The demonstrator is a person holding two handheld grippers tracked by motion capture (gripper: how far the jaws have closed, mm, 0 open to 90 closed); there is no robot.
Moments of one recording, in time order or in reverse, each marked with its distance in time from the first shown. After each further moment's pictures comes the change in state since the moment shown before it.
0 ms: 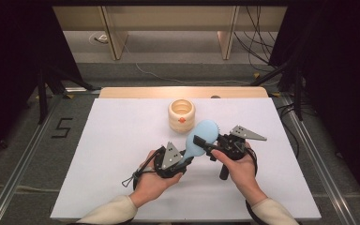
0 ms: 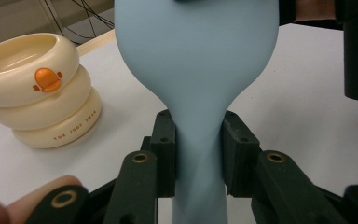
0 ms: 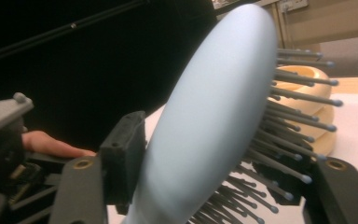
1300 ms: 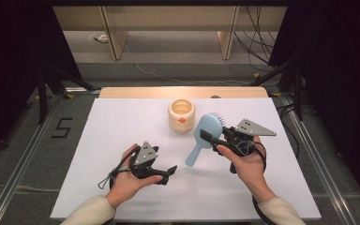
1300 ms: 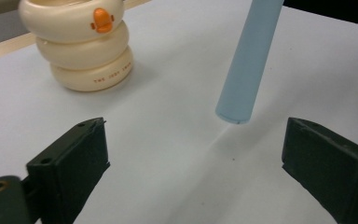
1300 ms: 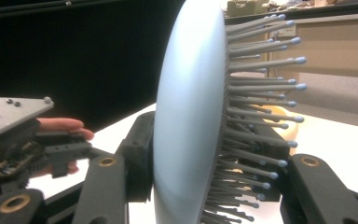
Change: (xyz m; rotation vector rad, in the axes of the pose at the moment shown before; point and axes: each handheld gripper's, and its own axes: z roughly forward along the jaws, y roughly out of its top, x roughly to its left) left arm 0.045 -0.030 -0.043 0.044 -0.009 -0.119; right arm 0.012 0.033 -0.018 0.014 -0.057 -0.217
